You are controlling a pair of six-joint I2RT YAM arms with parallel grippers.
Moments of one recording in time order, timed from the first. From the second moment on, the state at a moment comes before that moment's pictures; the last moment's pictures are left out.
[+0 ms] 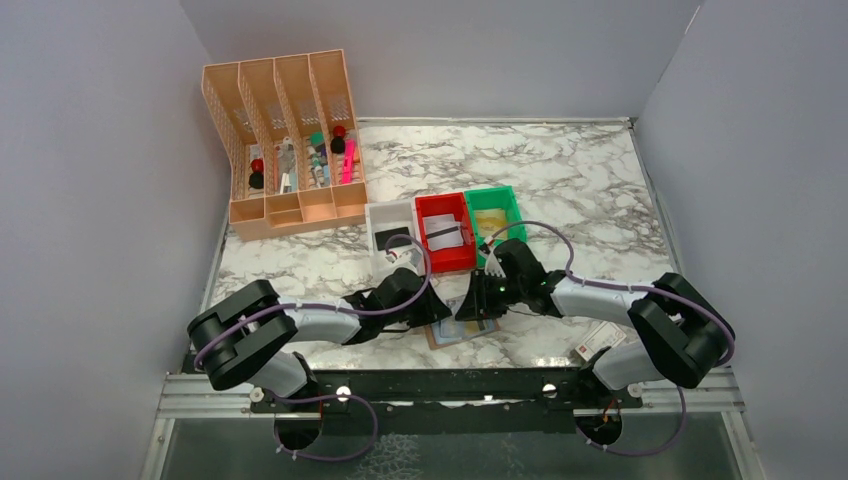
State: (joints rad) left arm -0.97 1.44 0.42 0.38 0.01 -1.10; right arm 0.70 1.43 0.51 0.05 -0.44 0.70
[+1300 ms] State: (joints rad) left arm -0.94 1.10 0.47 -0.04 -0.08 -0.91; right arm 0.71 1.23 0.53 -0.12 -0.22 0.71
